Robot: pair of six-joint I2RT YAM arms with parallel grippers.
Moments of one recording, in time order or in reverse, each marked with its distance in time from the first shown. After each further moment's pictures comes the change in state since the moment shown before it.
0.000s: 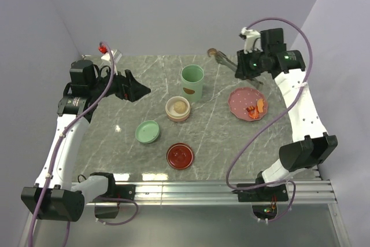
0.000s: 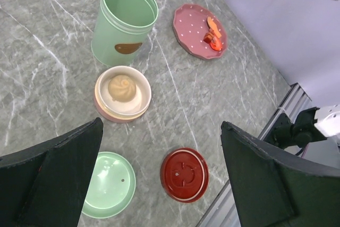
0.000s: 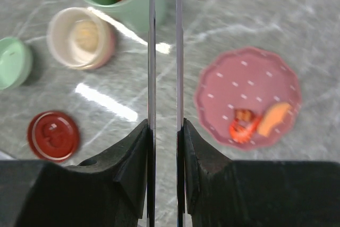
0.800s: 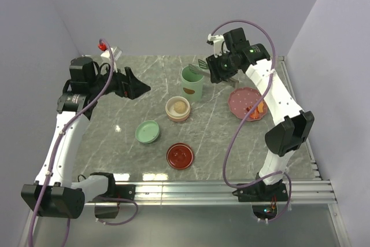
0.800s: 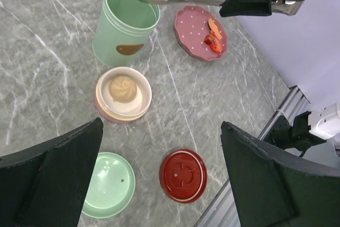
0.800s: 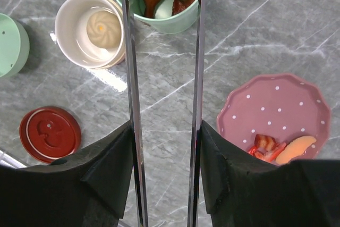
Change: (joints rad) left arm 0.000 0.025 0.035 -0.022 -0.008 -0.010; right arm 0.246 0.226 0.137 -0.020 0.104 -0.003
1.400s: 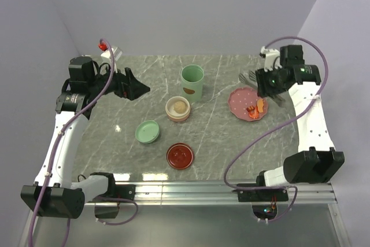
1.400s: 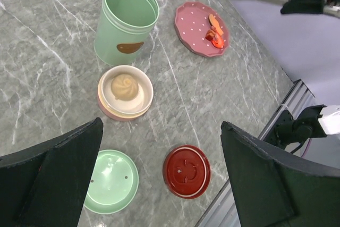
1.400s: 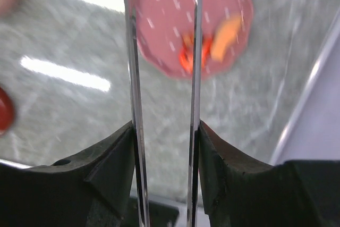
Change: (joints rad) left arm 0.000 0.000 0.030 -0.043 0.002 0.045; right arm -0.387 -0.364 -0.343 -0.061 0.011 -0.123
